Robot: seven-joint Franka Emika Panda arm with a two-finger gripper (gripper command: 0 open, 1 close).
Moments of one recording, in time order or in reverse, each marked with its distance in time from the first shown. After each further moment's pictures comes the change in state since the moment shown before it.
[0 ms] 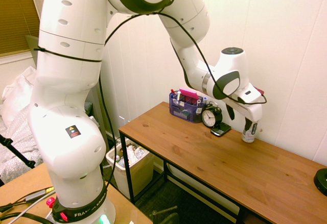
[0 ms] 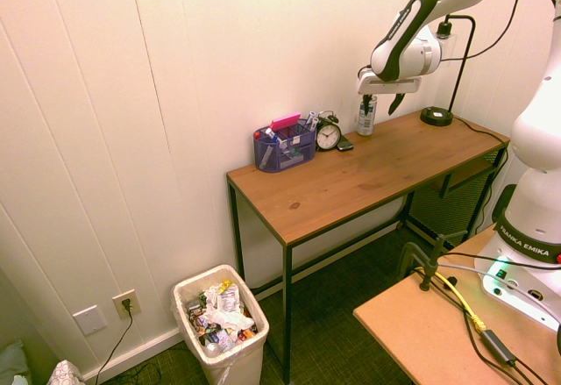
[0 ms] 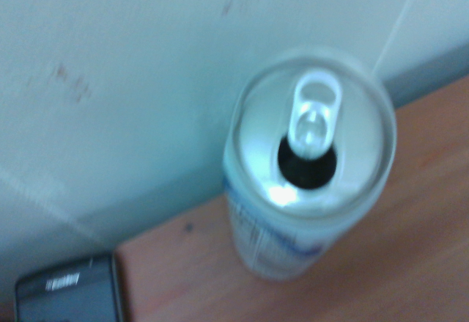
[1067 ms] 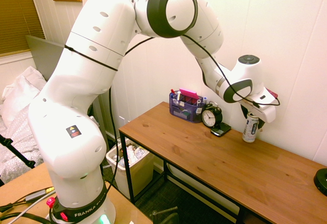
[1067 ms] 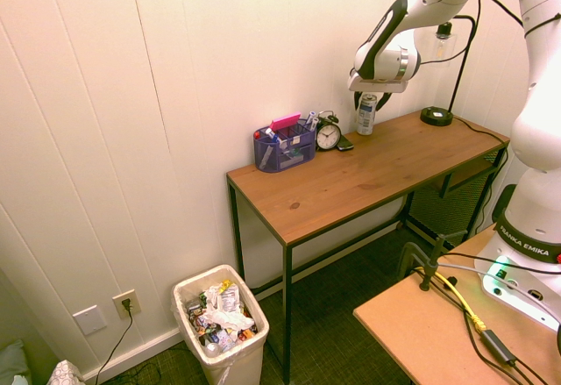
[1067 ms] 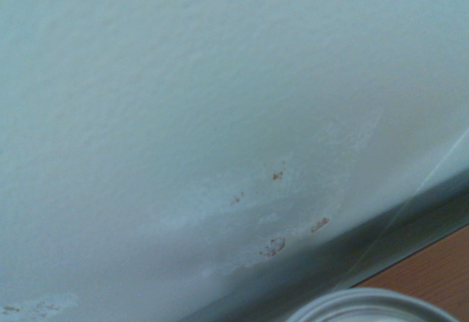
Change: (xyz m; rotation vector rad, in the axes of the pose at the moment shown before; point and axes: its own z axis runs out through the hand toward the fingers) arm 0.035 -0.041 0.051 0.066 -0.004 0.022
